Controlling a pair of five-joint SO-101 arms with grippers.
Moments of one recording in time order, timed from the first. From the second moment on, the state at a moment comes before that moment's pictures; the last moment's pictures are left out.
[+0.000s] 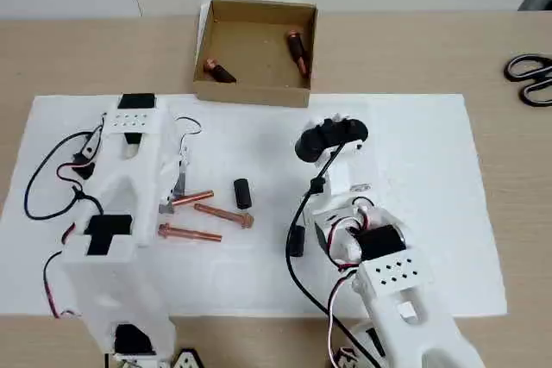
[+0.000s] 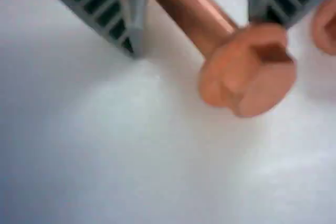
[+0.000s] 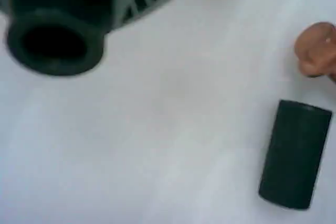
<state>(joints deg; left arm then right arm) -4.9 27.5 -0.7 93.6 80.0 -20.3 -46.8 65.6 41.2 -4.7</state>
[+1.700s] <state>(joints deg) 23.6 -28.4 0.3 65.3 34.1 -22.1 -94.4 88.5 13.8 8.8</state>
